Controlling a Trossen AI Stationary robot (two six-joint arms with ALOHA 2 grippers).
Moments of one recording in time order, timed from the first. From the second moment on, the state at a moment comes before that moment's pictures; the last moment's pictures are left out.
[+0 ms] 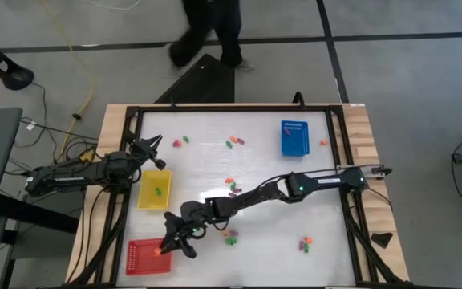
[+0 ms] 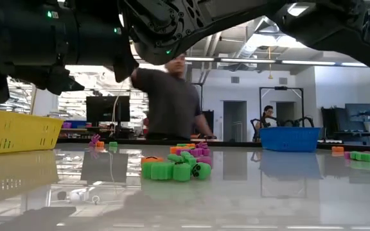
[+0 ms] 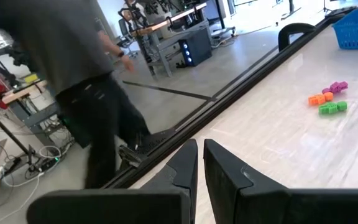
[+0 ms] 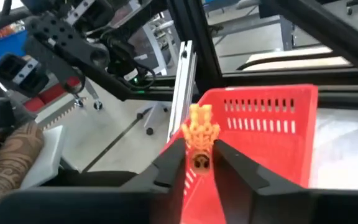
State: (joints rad) left arm 0.12 0.13 0.02 0.04 -0.85 0.29; right arm 0.24 2.72 2.34 0.29 -0.46 0.28
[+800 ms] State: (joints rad) left arm 0.12 0.13 0.02 0.04 -0.85 0.29; right arm 0.07 2.43 2.33 -1.15 -0.46 -0.24
